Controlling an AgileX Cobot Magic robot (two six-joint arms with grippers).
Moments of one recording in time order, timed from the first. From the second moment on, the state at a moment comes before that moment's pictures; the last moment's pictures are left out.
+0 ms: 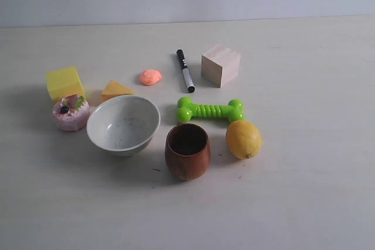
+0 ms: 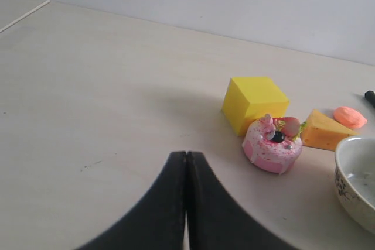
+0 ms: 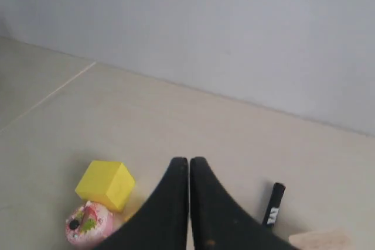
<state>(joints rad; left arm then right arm) 0.05 0.01 0.00 0.01 0.37 -0.17 0.32 1.57 -1.18 -1.74 -0.44 1.90</state>
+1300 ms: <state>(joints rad) 0.05 0.01 0.00 0.01 0.37 -0.17 0.35 1.82 -1.23 -1.56 -0.53 1.83</state>
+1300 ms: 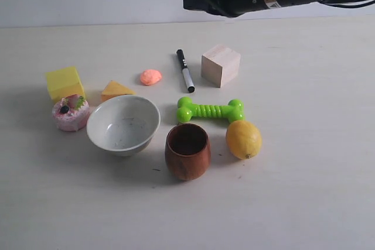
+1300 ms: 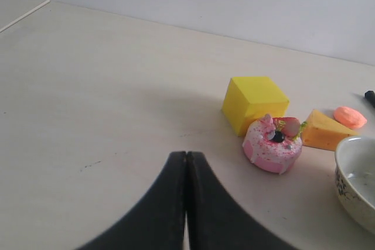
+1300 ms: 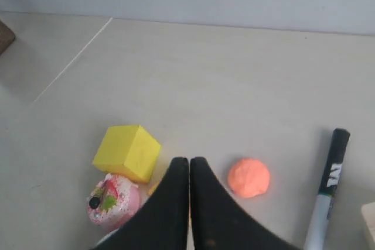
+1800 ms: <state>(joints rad) 0.05 0.01 0.00 0.01 0.37 -0.17 0.41 2.04 -1.51 -1.74 -0.46 2.02</state>
